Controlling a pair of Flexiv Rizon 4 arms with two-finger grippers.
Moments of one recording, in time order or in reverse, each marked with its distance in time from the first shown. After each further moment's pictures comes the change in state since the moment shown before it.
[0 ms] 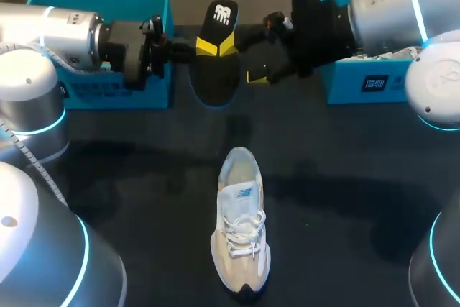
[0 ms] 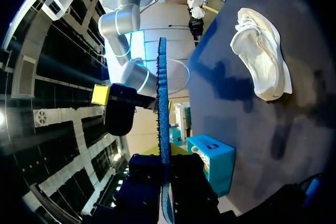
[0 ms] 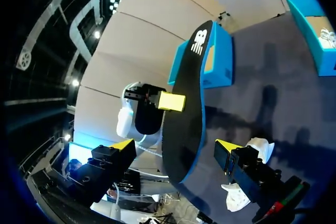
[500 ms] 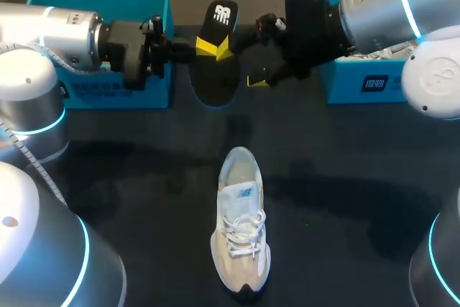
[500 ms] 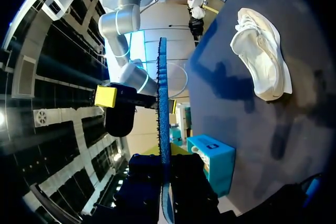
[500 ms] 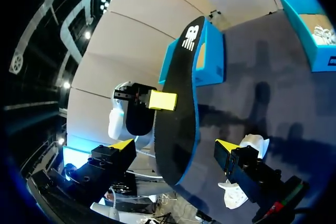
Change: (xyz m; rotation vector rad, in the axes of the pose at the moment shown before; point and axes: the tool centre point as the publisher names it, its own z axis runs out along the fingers) left arm 0.000 0.000 0.000 0.000 0.000 0.000; right arm -0.007 0.001 0.005 0.004 -0.067 0.031
